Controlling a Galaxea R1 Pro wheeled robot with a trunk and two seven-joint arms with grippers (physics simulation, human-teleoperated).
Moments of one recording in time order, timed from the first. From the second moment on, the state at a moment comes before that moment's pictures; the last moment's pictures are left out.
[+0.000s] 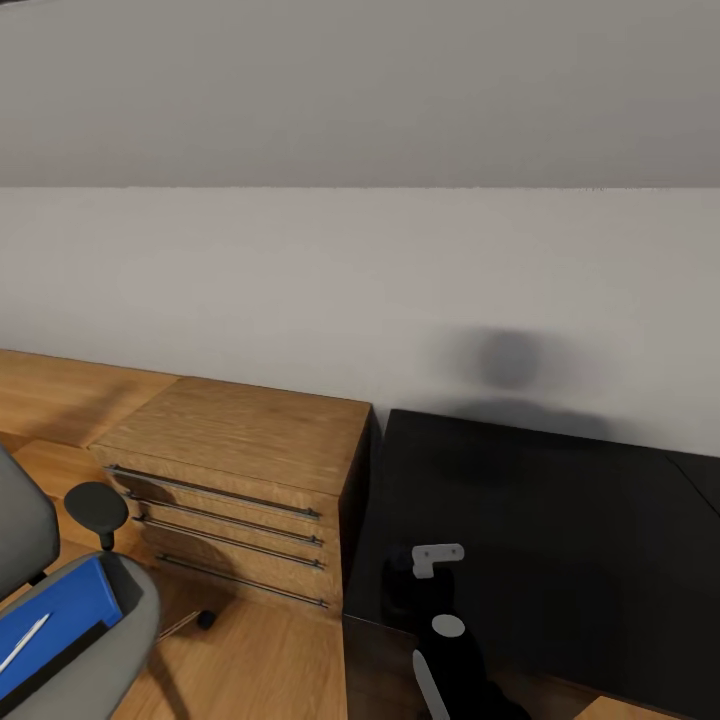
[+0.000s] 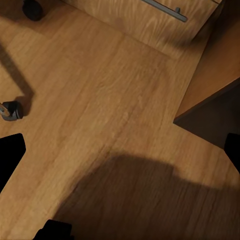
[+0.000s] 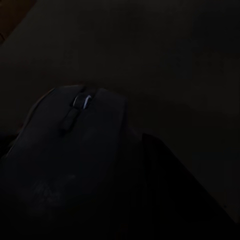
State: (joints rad) left arm -0.09 -0.08 -0.02 -0.30 0.24 -0.48 0.02; right arm -0.19 0.17 0.32 -1.33 -0.03 0.46 -0.34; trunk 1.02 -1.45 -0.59
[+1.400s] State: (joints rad) left arm -0.09 -0.08 -0.02 -0.30 0.24 -0.48 0.02; right arm -0.19 0.17 0.32 -1.33 -0.03 0.46 -0.34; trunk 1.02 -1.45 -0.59
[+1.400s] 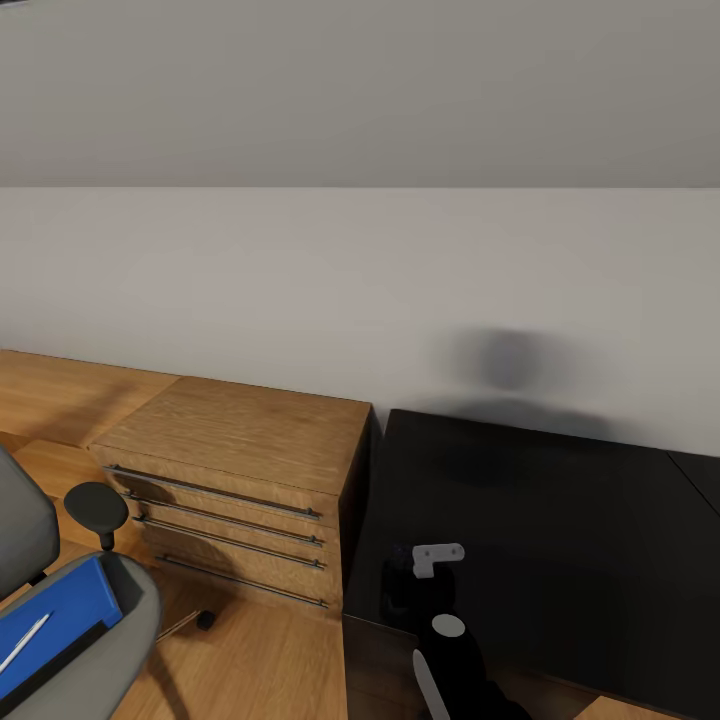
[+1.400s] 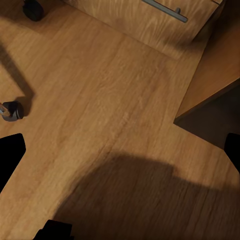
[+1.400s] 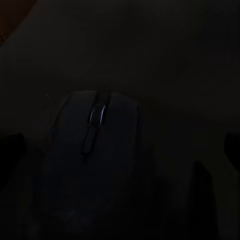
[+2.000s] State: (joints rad) left arm -0.09 -0.08 -0.02 -0.30 0.24 -0.50 0.02; right arm -0.19 0.17 0.32 -1.33 -0.03 0.46 -0.34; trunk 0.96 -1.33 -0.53
